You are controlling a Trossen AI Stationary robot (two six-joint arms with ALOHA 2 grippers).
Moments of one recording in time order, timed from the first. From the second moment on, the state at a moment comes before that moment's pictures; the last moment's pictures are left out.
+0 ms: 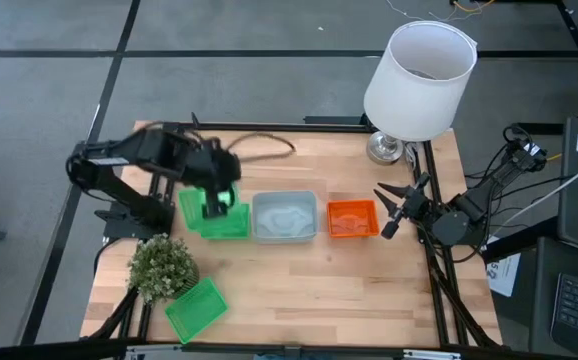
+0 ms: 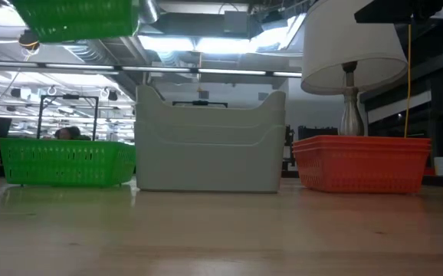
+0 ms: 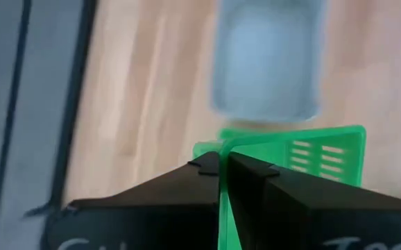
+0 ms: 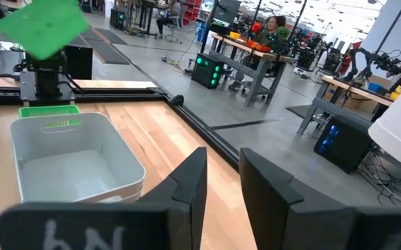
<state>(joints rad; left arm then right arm) -0.10 1.44 1.82 -1.47 -0.30 -0.19 0.69 0.75 0.57 -0.16 1.32 0.13</state>
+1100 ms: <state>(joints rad) 0.44 1.43 1.17 -1.05 0.33 0.24 0.69 0.75 0.57 -0.16 1.26 0.13</state>
